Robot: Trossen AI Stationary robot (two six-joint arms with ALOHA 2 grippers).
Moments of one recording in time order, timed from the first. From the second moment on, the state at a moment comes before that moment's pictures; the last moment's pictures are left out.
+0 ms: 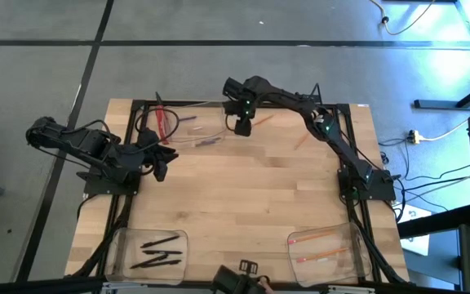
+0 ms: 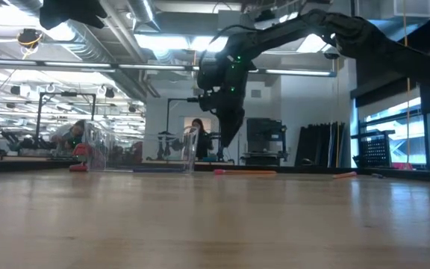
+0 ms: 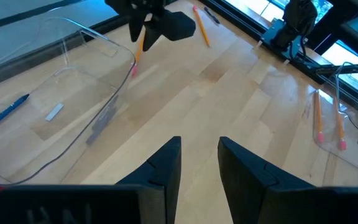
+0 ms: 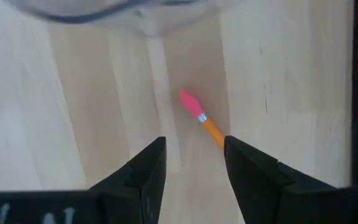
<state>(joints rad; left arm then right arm) -0.32 0.77 0.94 -0.88 -0.61 -0.86 -0.50 2.45 2.35 -1.31 -0.13 -0.35</state>
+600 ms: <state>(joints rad) -0.32 0.77 0.94 -0.88 -0.61 -0.86 -0.45 2.45 2.35 -1.44 -0.30 -0.47</state>
